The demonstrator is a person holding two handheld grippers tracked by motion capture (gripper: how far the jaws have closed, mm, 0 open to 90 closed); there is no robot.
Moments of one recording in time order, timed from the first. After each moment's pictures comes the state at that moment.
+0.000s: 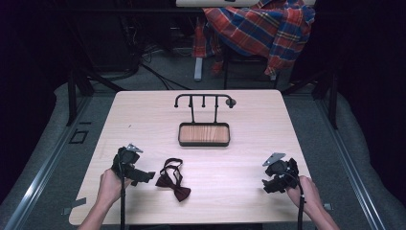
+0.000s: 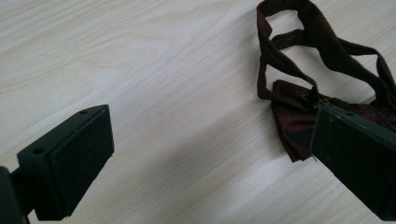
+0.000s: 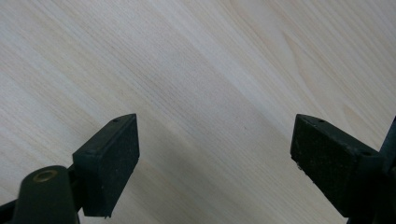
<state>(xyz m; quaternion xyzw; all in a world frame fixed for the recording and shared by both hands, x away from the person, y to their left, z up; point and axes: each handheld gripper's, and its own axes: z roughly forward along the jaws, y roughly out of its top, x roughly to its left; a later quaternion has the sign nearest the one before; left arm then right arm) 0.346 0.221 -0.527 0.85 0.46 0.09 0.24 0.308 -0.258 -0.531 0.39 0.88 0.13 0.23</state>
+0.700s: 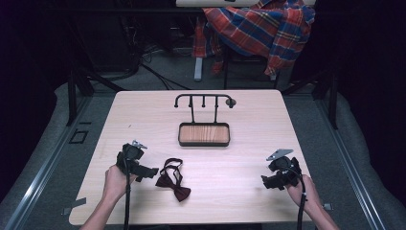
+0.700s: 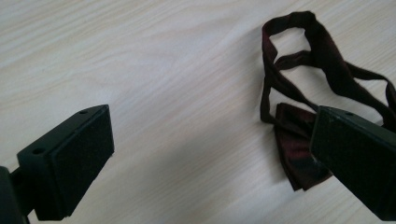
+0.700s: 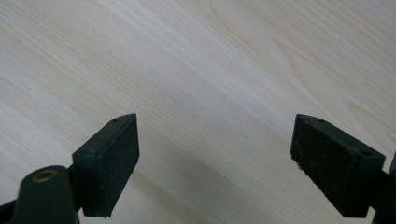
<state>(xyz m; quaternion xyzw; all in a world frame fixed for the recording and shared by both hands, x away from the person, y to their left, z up) 0.359 0.209 -0.527 0.85 0.47 0.09 0.24 0.314 -0.266 -0.527 0.44 0.86 0.18 0.21</state>
